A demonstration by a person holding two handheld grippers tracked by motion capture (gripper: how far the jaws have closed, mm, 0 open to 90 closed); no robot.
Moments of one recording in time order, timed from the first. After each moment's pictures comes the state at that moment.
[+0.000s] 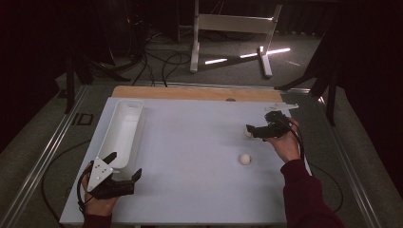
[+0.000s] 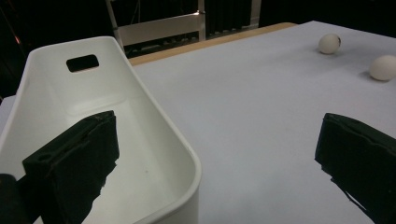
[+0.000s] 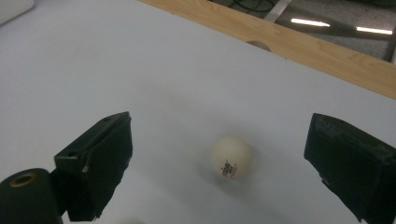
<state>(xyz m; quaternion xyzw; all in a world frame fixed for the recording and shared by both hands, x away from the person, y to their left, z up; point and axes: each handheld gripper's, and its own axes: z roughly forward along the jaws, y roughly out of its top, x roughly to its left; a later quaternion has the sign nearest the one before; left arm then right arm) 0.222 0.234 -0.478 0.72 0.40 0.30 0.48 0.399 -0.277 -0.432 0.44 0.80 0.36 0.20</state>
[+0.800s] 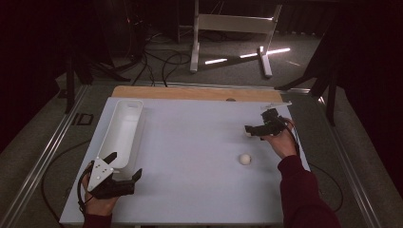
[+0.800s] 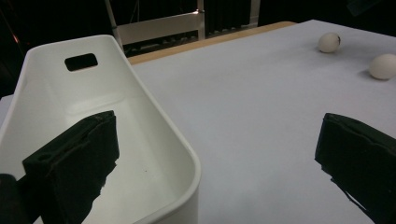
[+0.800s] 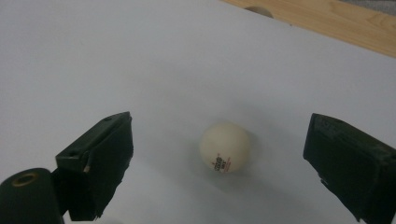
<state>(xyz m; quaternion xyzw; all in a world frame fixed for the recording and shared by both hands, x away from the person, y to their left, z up) 0.223 0.234 -0.479 0.72 0.40 0.30 0.48 0.423 -0.278 -0.454 0.47 0.80 0.33 0.16</state>
